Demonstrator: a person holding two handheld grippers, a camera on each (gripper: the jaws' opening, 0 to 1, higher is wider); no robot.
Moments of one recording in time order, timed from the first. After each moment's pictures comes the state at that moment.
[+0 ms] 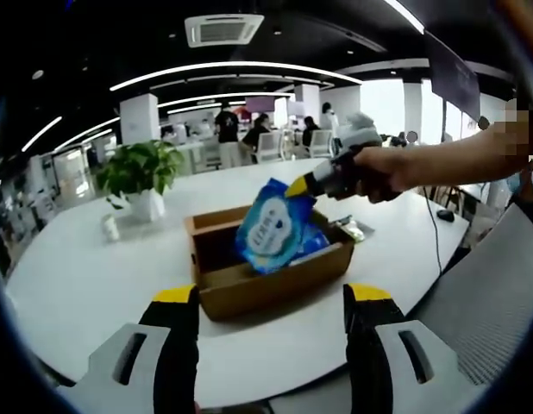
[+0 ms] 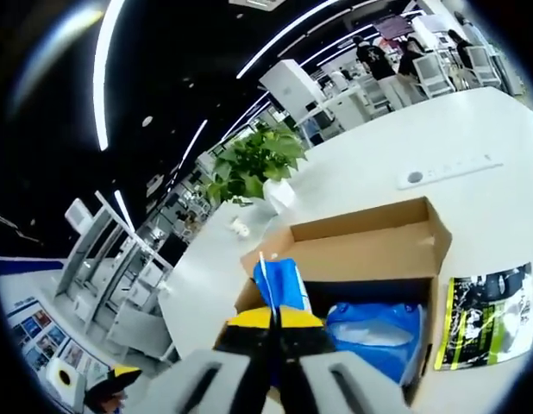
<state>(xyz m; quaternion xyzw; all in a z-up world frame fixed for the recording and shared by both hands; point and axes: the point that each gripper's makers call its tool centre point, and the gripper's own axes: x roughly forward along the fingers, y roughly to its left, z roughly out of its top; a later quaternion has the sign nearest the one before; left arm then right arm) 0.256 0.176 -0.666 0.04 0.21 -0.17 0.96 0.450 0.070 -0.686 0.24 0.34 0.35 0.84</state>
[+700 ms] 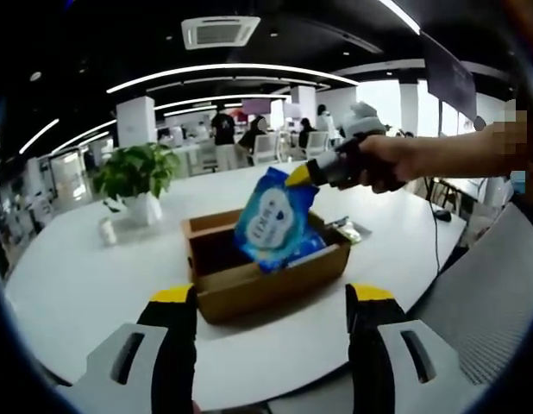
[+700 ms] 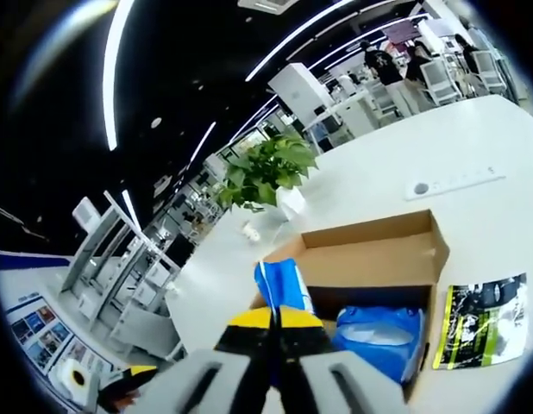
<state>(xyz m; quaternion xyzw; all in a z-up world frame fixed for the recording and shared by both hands) 0.256 0.172 -0.663 0.05 0.20 -0.18 0.96 0.438 0.064 -0.656 0.24 0.32 0.36 0.84</state>
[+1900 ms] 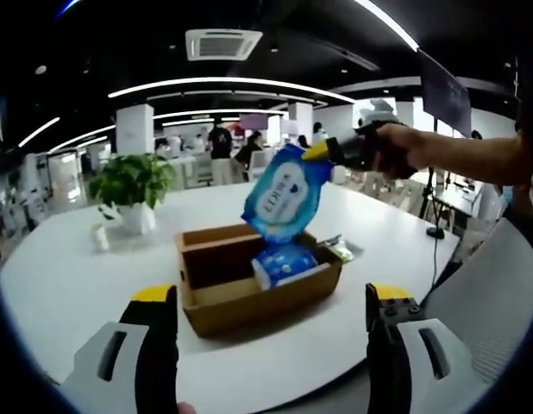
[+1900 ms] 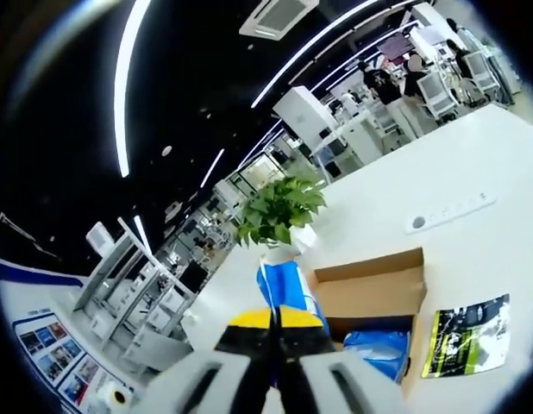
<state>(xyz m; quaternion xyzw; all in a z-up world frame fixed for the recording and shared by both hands) 0.256 0.158 -0.648 0.02 0.17 -0.20 0.96 0.438 0.015 -0.578 0.29 0.26 0.36 0.85</state>
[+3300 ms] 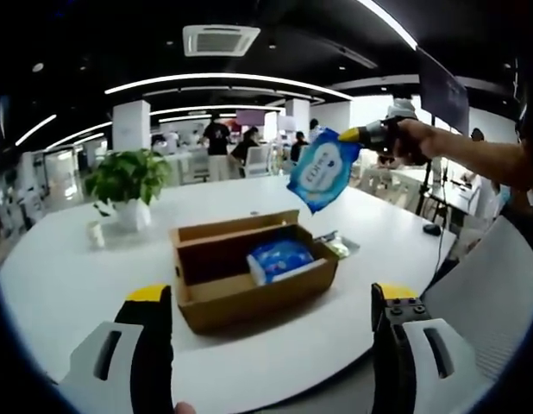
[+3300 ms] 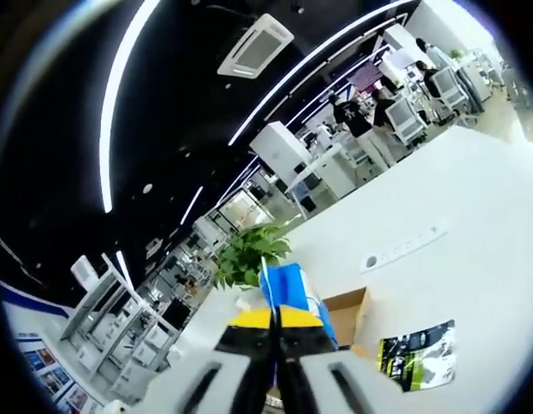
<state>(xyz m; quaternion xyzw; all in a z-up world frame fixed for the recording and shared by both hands) 0.254 0.155 -0.652 0.02 0.18 -0.21 0.96 0.456 -0.098 -0.555 0.32 0.21 0.28 0.88</state>
